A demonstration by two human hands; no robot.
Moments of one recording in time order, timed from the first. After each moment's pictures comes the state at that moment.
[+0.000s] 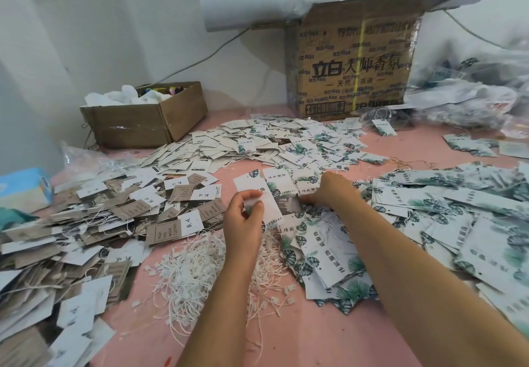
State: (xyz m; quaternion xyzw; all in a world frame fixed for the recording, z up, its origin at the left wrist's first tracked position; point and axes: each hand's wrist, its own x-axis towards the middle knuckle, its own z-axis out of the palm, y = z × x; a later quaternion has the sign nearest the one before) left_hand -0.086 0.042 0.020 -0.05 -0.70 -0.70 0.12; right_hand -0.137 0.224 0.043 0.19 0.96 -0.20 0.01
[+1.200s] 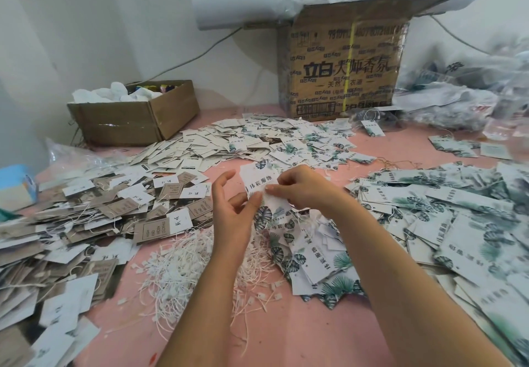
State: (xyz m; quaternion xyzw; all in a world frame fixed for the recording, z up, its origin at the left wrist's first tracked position) left_hand -0.085 0.042 0.026 -0.11 -0.62 -0.77 0.10; right_hand -0.087 0.190 0.080 -0.05 0.88 -0.48 0.00
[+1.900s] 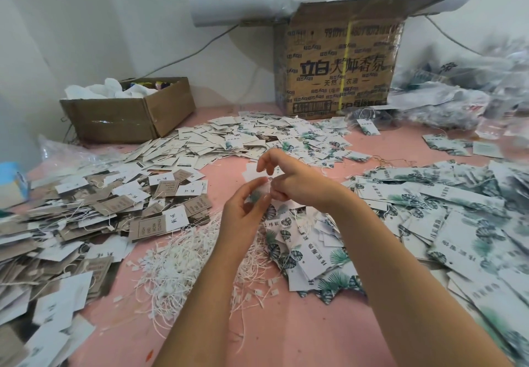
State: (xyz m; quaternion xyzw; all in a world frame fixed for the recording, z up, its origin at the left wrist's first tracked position) left_hand -0.083 0.045 0.025 -0.22 -0.69 -0.69 0.04; right_hand -0.069 0.178 0.101 -0.13 0.83 -0.54 0.00
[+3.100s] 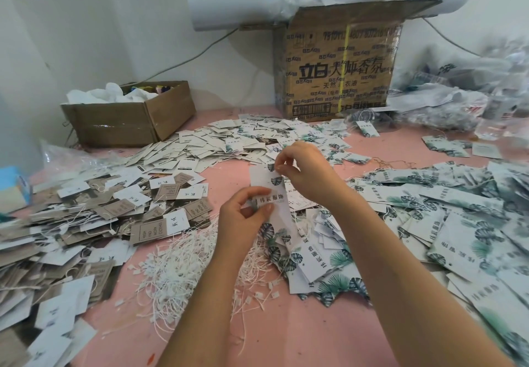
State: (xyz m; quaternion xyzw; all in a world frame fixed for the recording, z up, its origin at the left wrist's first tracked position) left_hand -0.080 0.045 0.028 -0.17 -0.69 -0.70 0.04; right_hand -0.078 0.190 0.107 -0.08 0.94 -0.29 -0.19
